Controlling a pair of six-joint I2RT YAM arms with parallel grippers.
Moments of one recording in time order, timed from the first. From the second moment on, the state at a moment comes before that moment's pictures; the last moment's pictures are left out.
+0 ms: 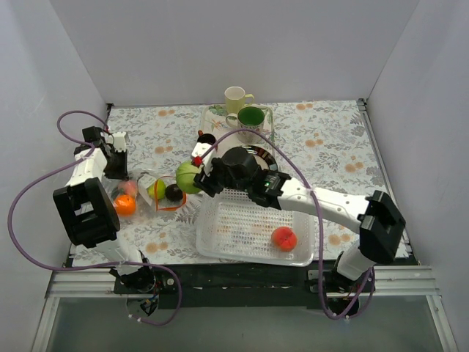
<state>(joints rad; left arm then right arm) 0.36 1.68 1.23 -0.68 0.22 0.35 1.08 1.61 1.27 0.01 -0.10 -0.18</state>
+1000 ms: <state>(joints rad) 0.24 1.68 1.27 -0.74 0.22 0.35 1.05 1.68 1.38 -0.06 -0.11 -0.17</state>
